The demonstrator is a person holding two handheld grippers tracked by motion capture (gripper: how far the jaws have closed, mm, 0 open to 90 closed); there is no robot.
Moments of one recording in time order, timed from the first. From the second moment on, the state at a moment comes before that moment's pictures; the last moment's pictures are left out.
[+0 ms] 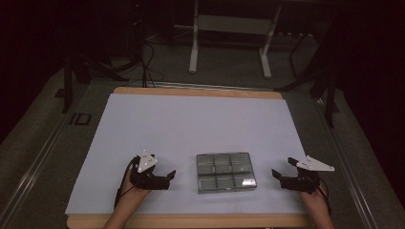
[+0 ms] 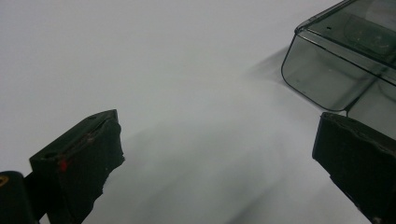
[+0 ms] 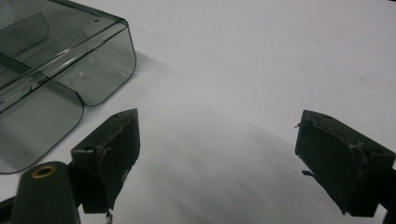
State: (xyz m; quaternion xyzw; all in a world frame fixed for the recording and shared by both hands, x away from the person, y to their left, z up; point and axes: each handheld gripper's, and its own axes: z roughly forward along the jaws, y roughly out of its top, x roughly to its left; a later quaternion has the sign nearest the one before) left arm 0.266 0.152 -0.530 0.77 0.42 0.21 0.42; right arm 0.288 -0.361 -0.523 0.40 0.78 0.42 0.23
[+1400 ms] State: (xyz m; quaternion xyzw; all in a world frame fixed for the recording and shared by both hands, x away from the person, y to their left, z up) left arm 0.256 0.160 -0.539 0.74 0.44 0.25 0.44; right arm 0.281 -0.360 -0.534 0.41 0.77 0.39 0.27
